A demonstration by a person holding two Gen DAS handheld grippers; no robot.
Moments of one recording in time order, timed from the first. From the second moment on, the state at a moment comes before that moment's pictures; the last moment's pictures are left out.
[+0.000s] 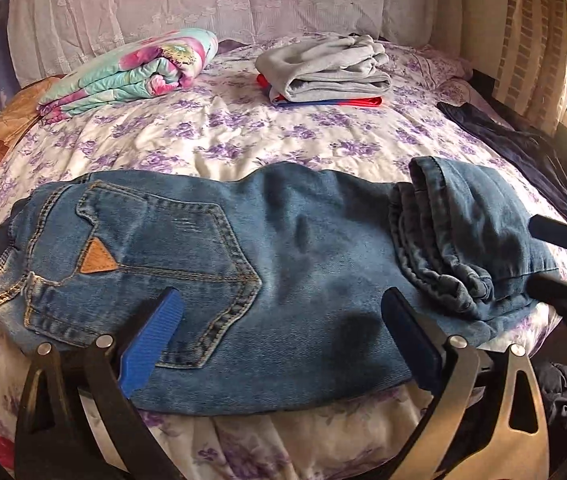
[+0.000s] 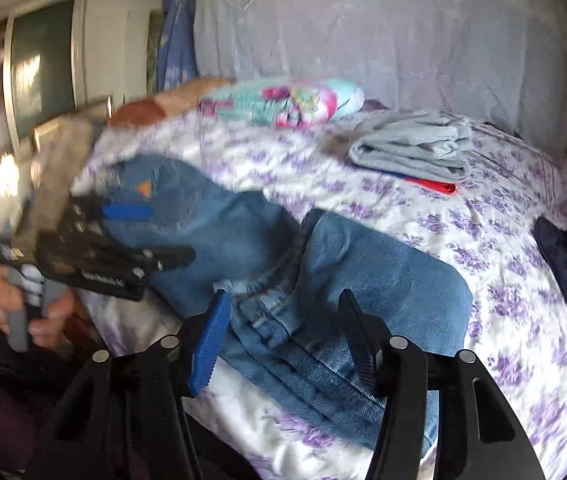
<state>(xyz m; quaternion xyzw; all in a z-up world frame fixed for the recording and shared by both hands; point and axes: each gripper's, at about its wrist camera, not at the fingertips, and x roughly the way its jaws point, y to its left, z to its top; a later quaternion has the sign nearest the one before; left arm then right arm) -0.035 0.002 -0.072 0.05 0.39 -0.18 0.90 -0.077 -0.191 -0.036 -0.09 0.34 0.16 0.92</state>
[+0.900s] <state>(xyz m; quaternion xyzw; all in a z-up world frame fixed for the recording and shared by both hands) -0.038 0.008 -0.074 0.05 0.38 -0.18 0.91 -0.072 -0.171 -0.067 -0.08 0.39 0.22 0.89</state>
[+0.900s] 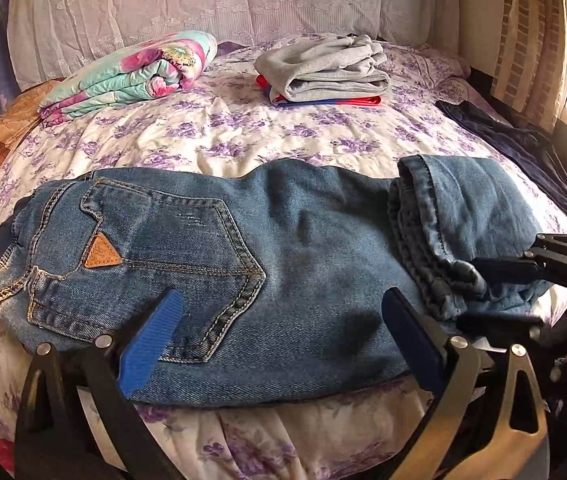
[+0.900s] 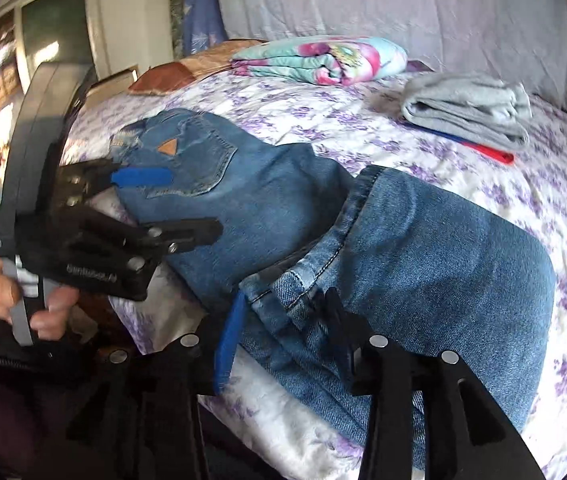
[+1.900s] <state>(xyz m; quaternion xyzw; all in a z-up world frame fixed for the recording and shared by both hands) -0.018 0.215 -0.085 -0.31 0.43 -0.05 0.85 -0.106 -0.166 -0.029 0.00 0.28 0.24 0.93</state>
